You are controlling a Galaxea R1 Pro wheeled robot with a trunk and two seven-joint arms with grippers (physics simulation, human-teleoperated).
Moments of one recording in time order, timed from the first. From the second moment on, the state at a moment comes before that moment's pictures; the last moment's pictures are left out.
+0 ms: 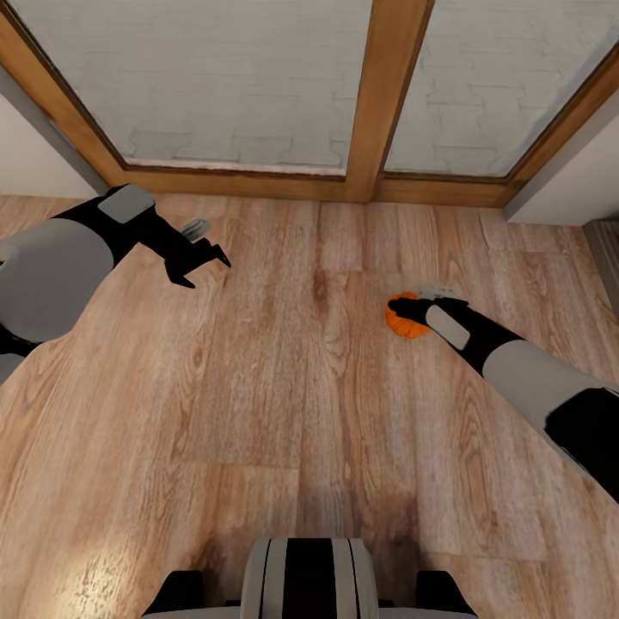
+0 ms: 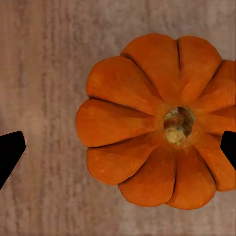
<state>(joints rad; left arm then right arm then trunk) -1.87 0.08 0.15 -0.02 0.60 1.02 0.36 -1.41 -0.18 0.86 -0.39 -1.12 0.30 -0.19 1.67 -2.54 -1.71</state>
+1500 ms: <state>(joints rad) -1.86 0.10 0.14 -0.02 0.60 1.02 0.36 -1.41 -0.19 0.86 -0.37 -1.12 0.26 -0.25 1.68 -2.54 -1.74</state>
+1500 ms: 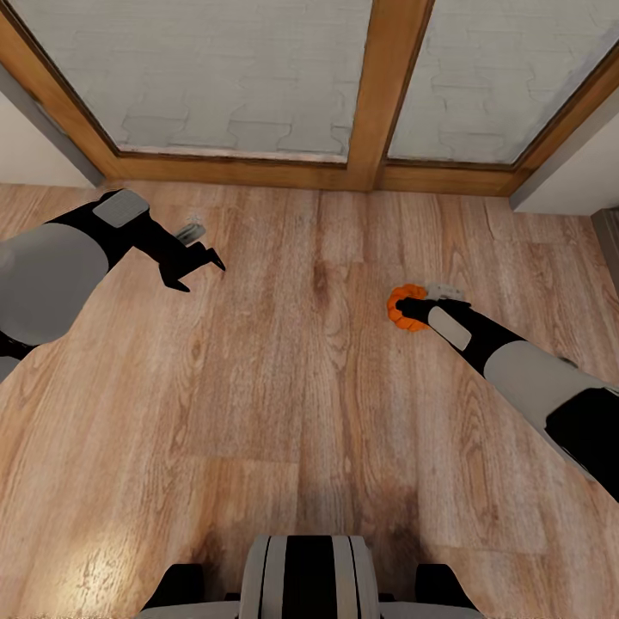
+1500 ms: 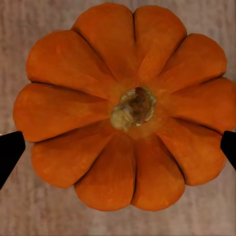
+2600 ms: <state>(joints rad) -1.82 0.14 0.14 -0.02 0.60 1.02 0.36 -1.40 -0.18 0.86 -0.37 -1.11 0.26 -0.25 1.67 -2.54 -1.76</state>
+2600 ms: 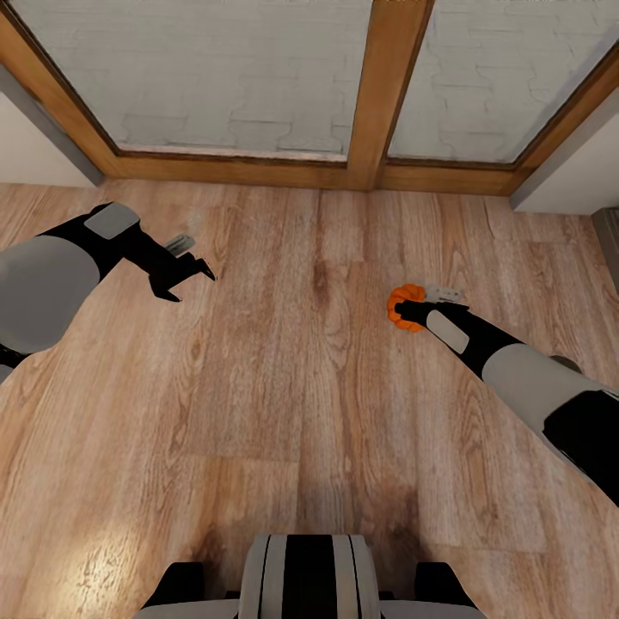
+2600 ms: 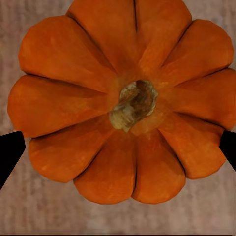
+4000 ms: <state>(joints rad) -1.78 0.16 0.14 -0.02 0.59 1.01 0.36 -1.38 -0.17 0.87 -0.36 -1.12 0.26 -0.25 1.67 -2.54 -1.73</state>
